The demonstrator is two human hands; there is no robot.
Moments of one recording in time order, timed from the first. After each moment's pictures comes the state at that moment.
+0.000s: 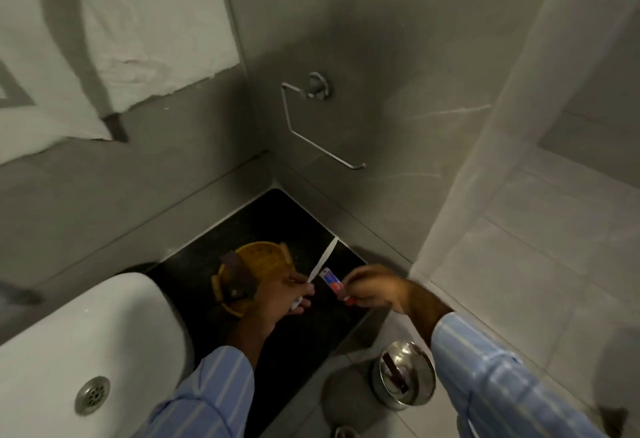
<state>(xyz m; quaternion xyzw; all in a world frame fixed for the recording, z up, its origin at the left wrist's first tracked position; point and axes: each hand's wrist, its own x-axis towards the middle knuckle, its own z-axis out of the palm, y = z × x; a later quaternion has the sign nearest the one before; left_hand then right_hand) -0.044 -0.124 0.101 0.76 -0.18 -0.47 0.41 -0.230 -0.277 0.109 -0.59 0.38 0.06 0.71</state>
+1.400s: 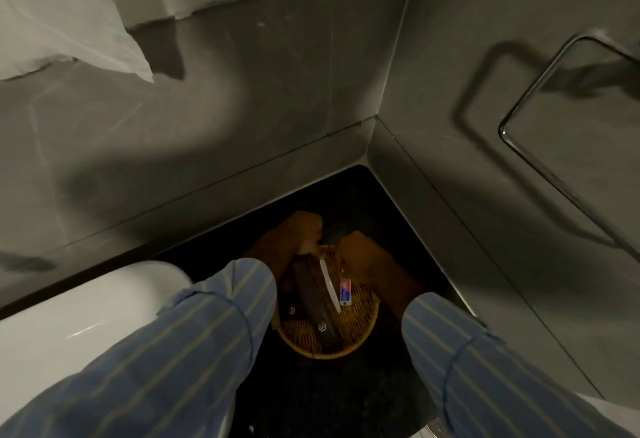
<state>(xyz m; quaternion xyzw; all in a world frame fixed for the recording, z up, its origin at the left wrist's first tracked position) 0.216 -0.213 0.034 0.80 -0.42 -0.42 0.01 0.091 -0.291 0.039 -0.88 0.23 0.35 0.21</state>
